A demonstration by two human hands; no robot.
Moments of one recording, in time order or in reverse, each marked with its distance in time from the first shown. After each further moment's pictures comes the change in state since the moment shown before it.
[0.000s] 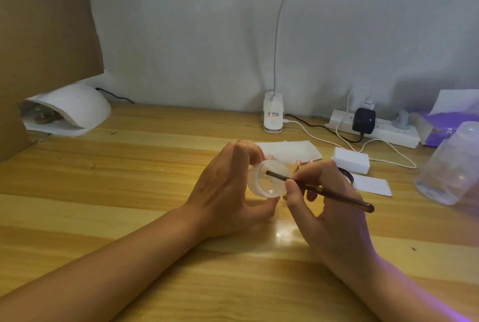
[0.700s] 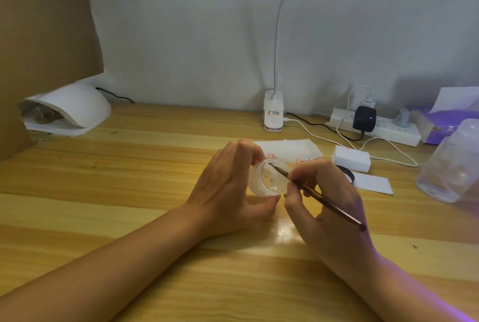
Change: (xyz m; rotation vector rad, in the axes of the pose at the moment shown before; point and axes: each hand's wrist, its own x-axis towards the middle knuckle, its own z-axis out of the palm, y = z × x) left_hand -0.001 0.001 -0.001 0.031 -0.039 -0.051; right_hand -0.002 0.003 0.001 0.067 -0.043 -0.038
